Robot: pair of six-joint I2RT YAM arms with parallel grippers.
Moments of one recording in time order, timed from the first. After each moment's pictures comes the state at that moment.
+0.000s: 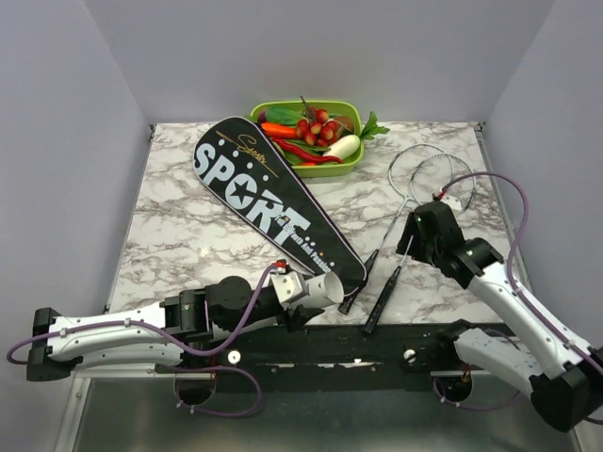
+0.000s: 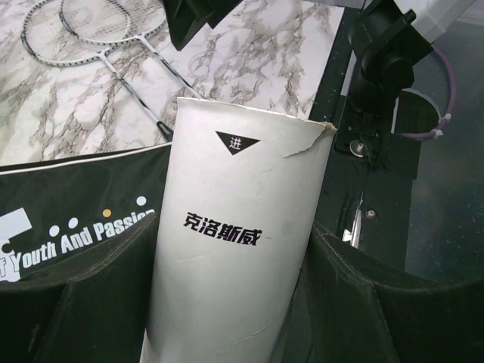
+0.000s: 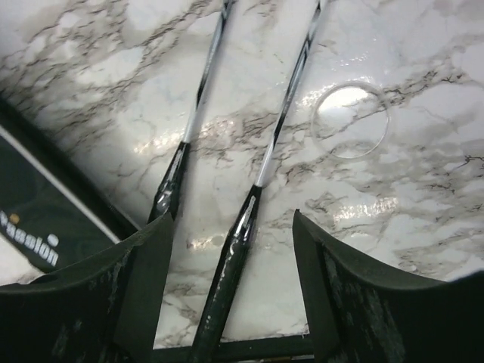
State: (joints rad) left arm -1.38 0.66 0.56 -0.08 -0.15 -0.02; right arm 0.54 0.89 0.80 -0.78 0.39 0.64
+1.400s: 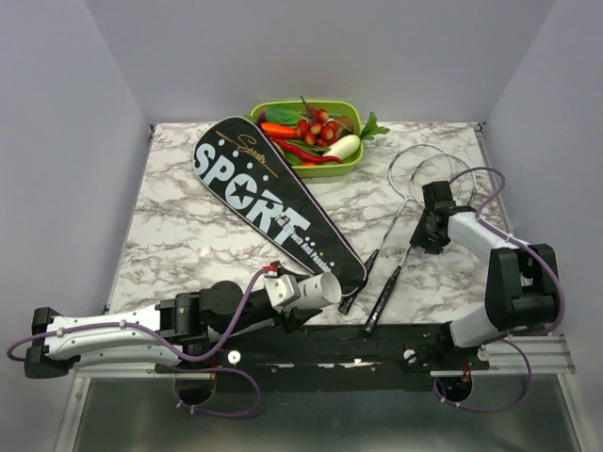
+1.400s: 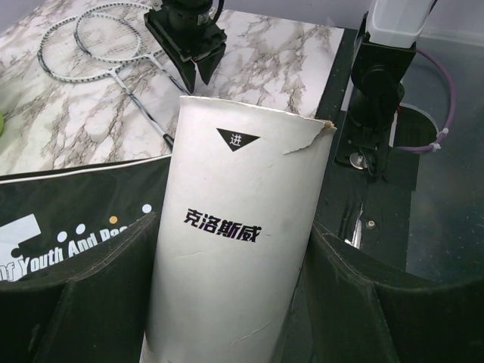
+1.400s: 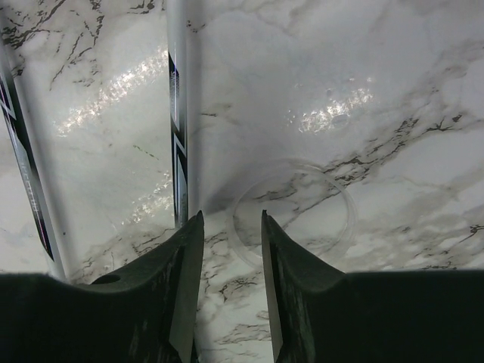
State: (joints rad) left arm -1.41 0.59 0.52 -0.06 -0.20 -0.02; right arm 0.10 1.50 0.84 -0.52 0.19 0.54
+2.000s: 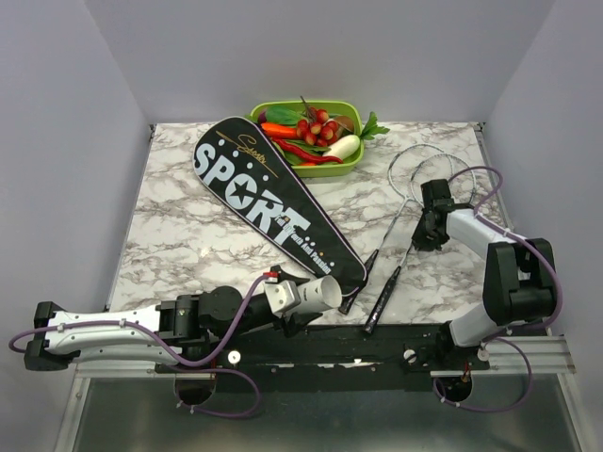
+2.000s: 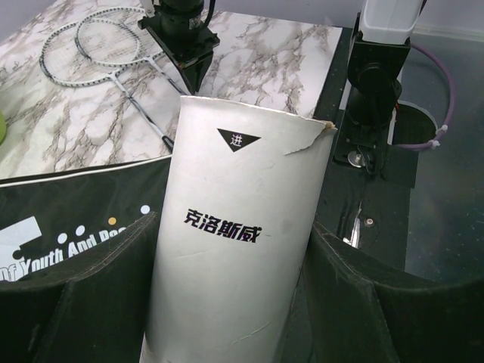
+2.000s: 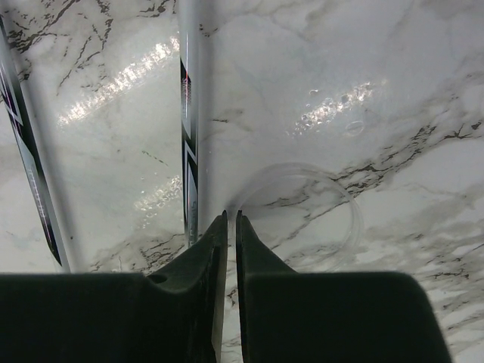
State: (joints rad) left arm -1.48 0.59 0.52 -0.06 -0.26 0.00; right arm 0.10 1.55 0.86 -0.52 0.17 0.54
